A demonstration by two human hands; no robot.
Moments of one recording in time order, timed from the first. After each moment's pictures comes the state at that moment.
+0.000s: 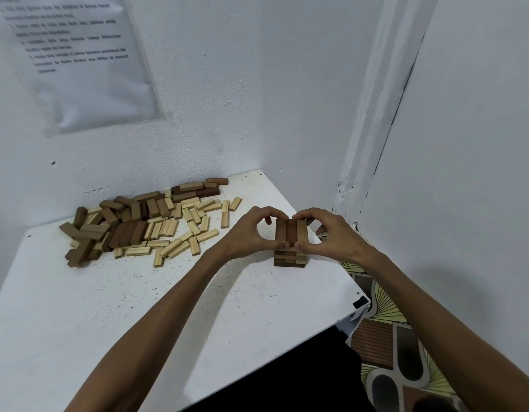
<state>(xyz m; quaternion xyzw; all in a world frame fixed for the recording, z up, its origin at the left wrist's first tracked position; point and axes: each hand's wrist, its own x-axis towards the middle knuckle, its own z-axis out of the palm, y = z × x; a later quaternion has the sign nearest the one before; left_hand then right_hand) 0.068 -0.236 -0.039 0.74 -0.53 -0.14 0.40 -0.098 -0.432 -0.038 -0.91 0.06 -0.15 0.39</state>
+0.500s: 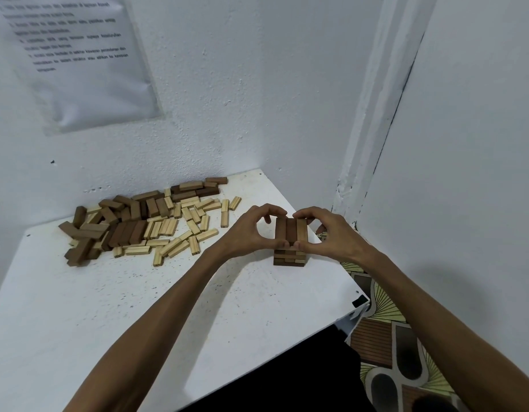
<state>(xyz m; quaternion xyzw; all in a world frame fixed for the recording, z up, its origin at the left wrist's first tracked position) 0.069 -0.237 -0.040 0.74 -0.52 -0.15 0.40 -0.100 -0.430 -0.038 -0.91 0.07 -0.16 0.37</state>
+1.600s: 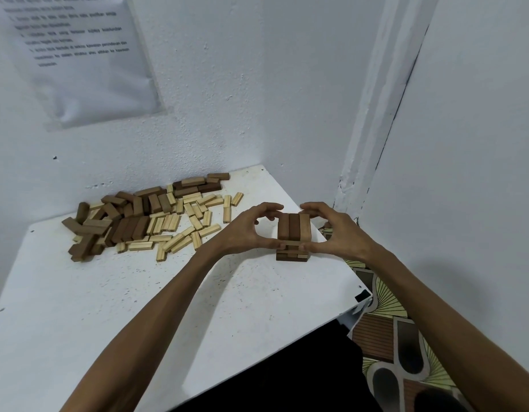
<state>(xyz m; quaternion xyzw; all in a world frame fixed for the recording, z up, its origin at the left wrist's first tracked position) 0.076 -0.225 -0.041 0.75 -0.51 -0.19 0.38 -0.106 -0.432 -0.040 -0.91 0.08 -0.12 0.39</state>
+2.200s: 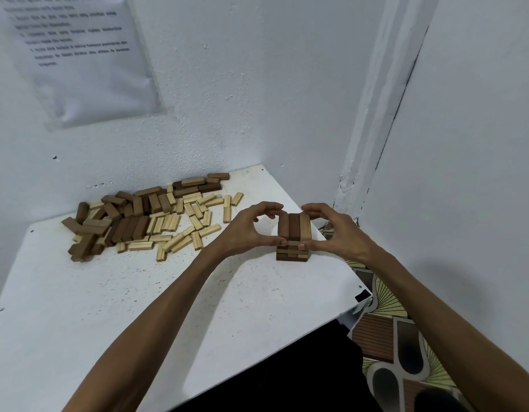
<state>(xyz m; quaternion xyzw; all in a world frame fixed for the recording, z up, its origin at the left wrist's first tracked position) 0.072 -0.226 -0.044 0.74 -0.50 -0.16 0.43 -0.107 -0.431 -0.043 -0.90 0.09 -0.14 0.41</state>
